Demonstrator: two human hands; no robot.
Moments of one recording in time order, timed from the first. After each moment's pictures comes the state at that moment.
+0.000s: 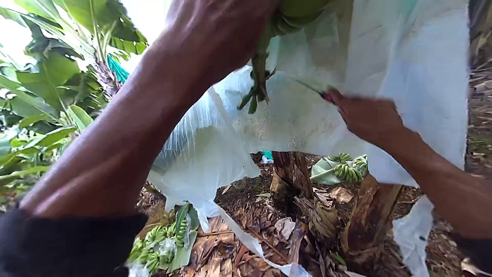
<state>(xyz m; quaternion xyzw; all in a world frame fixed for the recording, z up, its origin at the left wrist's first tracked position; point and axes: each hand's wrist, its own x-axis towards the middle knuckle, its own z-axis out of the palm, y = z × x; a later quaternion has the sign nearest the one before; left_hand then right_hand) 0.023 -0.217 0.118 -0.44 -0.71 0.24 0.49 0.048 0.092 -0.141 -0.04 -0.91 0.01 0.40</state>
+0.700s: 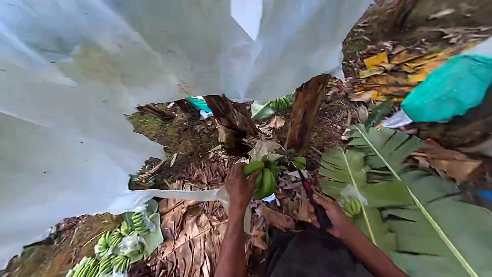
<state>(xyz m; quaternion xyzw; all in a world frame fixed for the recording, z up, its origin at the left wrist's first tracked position) -0.001 -0.231 -0.430 -0.35 -0.89 -0.30 0.02 0.270 -0.088 -0.525 -0.31 -0.30 0.90 0.09</state>
